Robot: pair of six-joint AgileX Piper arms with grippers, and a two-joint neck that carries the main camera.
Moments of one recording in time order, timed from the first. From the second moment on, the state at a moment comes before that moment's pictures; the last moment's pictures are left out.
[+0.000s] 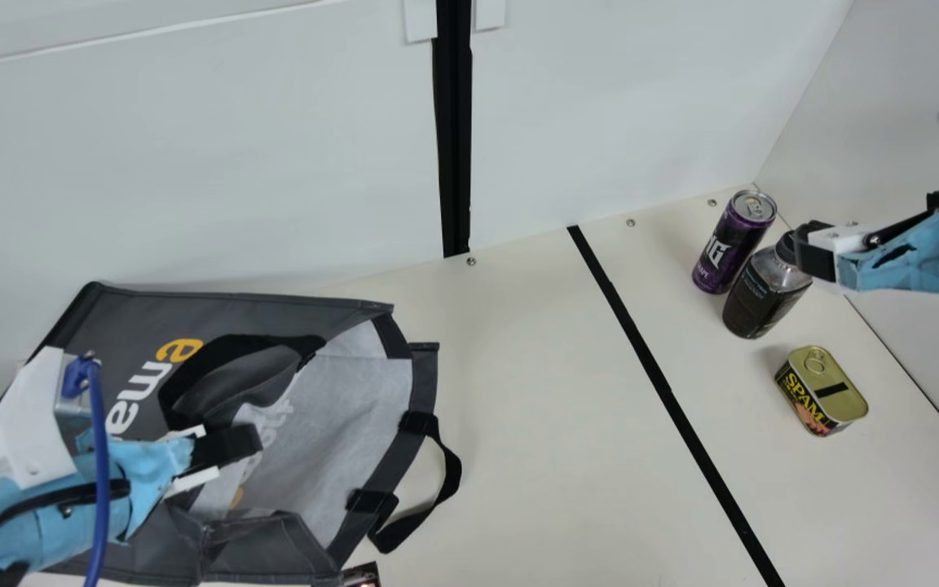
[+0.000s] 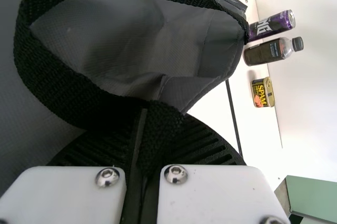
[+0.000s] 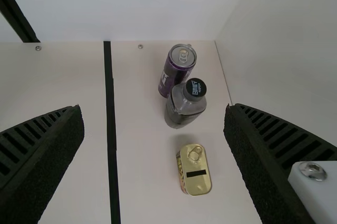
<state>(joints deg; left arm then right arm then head) -15.5 81.2 -70.6 -45.4 53.9 5.9 -39.9 72.9 -95.0 18.4 68.4 -34.8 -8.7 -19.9</state>
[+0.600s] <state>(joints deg) -15.5 81.2 -70.6 -45.4 53.9 5.9 -36.4 81.4 -103.1 12.5 68.0 -30.8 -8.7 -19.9</state>
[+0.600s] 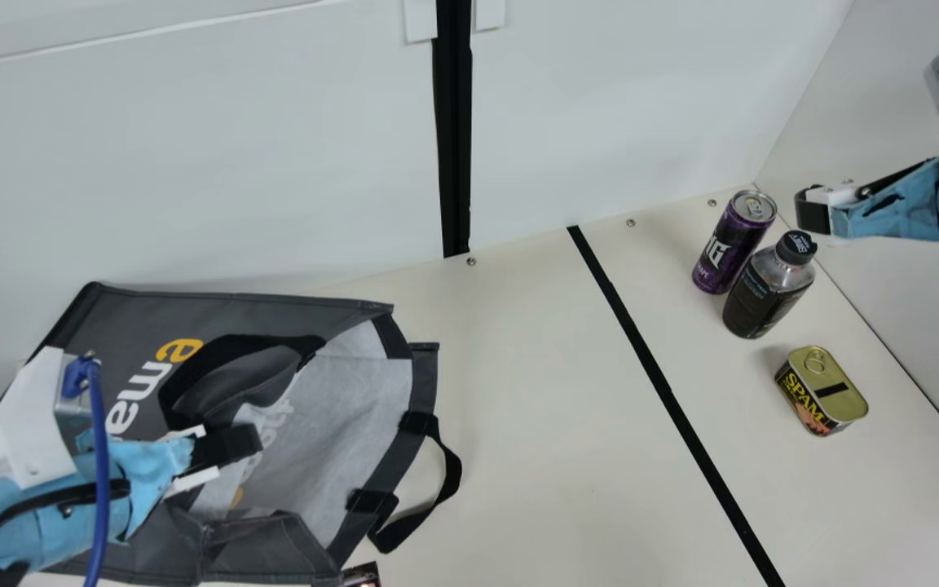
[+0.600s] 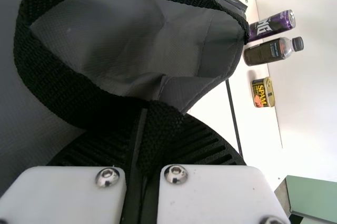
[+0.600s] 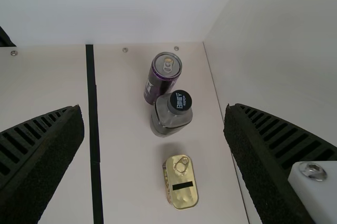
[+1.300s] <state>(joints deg) -15.5 81.2 -70.6 -45.4 53.9 5.9 -33.5 93.9 -113.1 8.2 69.9 -26.8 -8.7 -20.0</state>
